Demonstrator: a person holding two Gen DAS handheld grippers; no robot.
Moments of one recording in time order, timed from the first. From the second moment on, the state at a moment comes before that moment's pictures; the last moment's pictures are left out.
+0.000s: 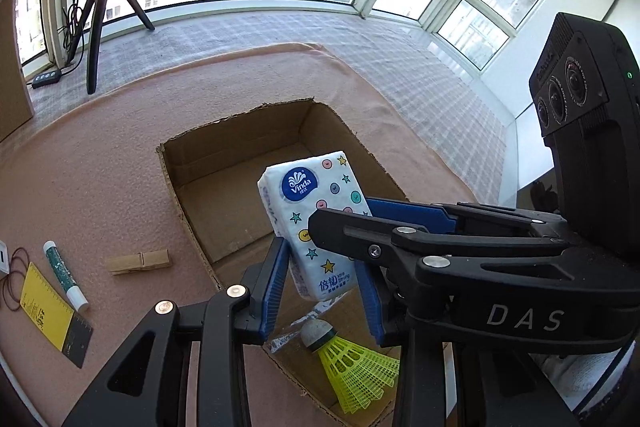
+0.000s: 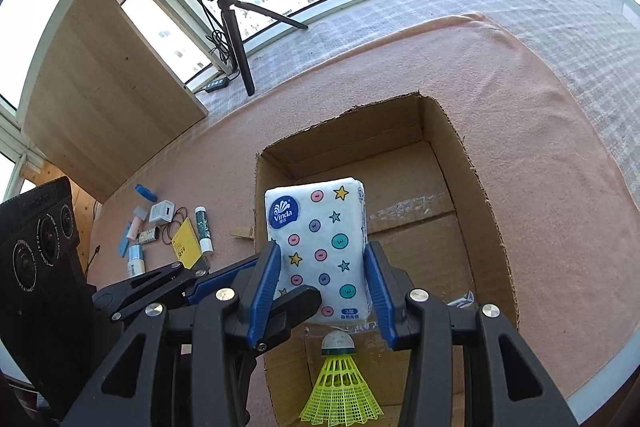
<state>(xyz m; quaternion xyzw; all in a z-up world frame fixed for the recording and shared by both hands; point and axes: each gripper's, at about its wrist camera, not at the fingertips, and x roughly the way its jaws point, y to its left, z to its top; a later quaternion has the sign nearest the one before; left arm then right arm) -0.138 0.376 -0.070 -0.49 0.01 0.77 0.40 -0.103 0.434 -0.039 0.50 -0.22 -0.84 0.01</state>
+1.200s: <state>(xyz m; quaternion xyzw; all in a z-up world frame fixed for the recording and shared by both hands) -0.127 0.148 -0.068 -0.49 -0.05 0.84 0.23 -0.097 0.362 -0.028 0.46 -0.19 -0.87 0.03</state>
